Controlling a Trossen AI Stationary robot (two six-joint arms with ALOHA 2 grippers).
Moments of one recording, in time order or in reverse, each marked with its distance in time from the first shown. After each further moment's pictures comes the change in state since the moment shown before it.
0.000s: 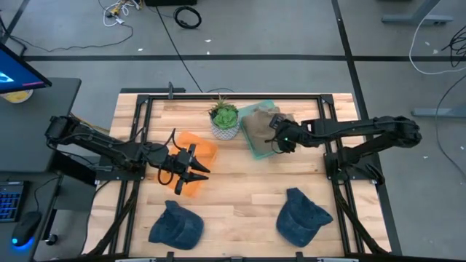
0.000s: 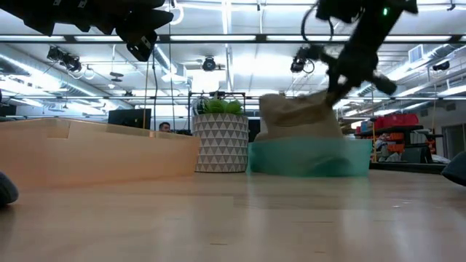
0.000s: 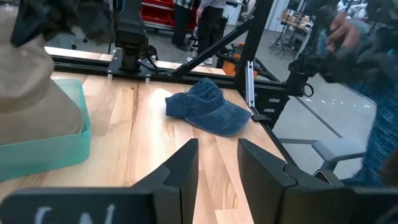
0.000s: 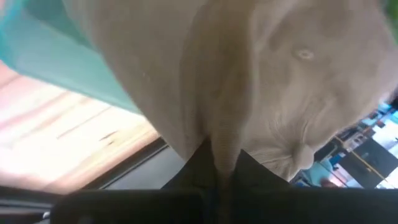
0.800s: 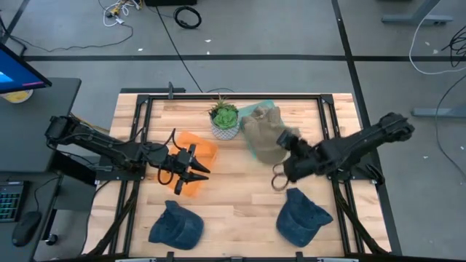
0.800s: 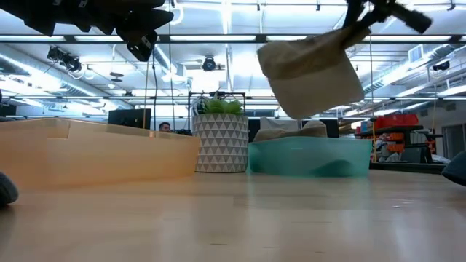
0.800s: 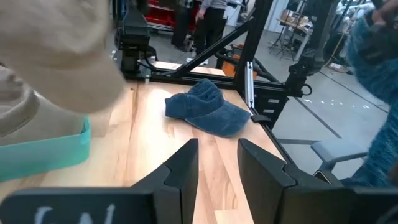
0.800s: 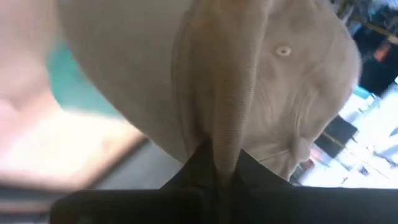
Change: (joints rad) left arm 0.000 0.000 0.000 0.003 0.005 0.000; right arm 0.463 0.083 0.355 -0.554 0.250 0.614
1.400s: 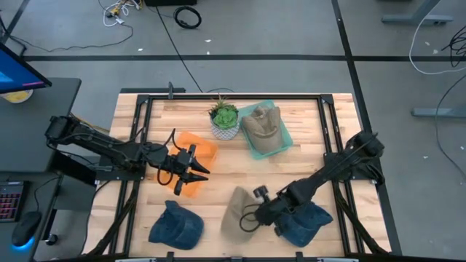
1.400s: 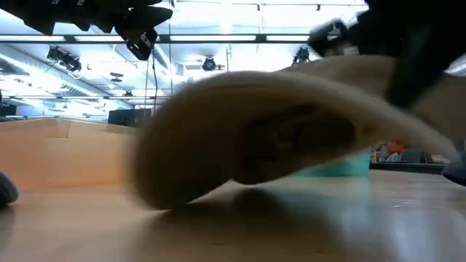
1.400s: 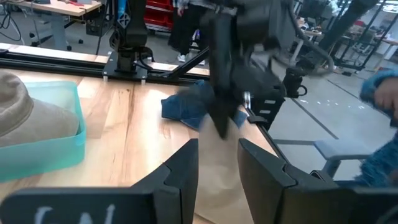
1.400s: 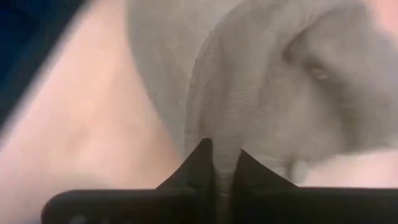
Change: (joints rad) left arm -0.004 0.000 0.000 0.006 0.005 -0.003; right arm 0.192 0.437 -0.044 0.735 -0.814 0.846
